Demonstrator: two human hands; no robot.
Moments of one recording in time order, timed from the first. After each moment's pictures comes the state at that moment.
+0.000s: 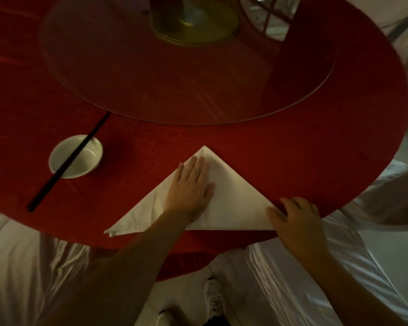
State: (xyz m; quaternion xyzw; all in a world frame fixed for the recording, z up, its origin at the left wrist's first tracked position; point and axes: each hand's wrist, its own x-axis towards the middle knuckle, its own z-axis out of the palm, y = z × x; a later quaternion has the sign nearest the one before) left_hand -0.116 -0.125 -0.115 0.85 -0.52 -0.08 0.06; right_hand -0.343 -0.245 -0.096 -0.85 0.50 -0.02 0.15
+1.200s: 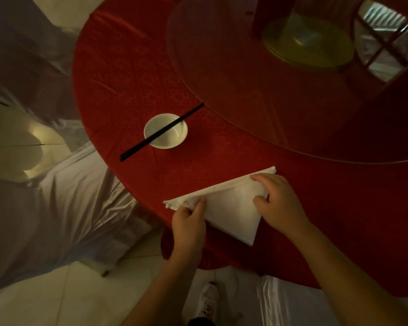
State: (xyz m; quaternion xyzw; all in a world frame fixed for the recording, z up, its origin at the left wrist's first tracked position) left_hand -0.153 -0.029 -0.084 0.66 0.23 -0.17 0.69; right_hand -0.177 -0.225 -0.064 -0.95 0.12 -0.03 0.29
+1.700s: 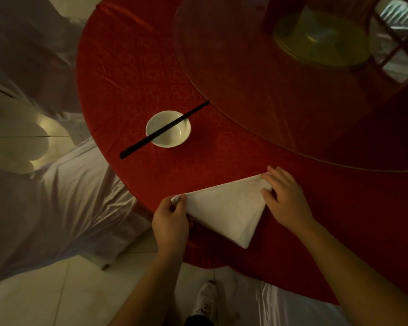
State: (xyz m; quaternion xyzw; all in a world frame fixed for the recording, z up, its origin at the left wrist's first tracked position) left_hand -0.133 -0.007 -0.104 0.77 0.22 -0.07 0.59; right_hand -0.162 -0.265 -0.106 -0.97 0.11 0.00 0.21
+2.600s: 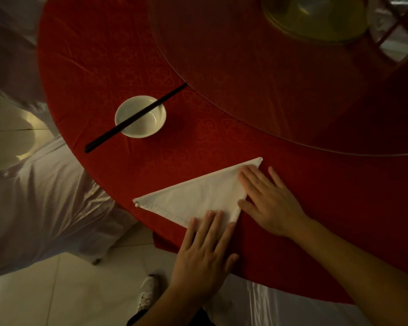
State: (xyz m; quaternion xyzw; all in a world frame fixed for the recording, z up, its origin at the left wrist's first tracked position) left_hand -0.213 -0.049 -0.125 0.91 -0.39 -0.11 0.07; right_hand -0.178 -0.277 -0.123 -0.99 -0.07 0.11 0.00
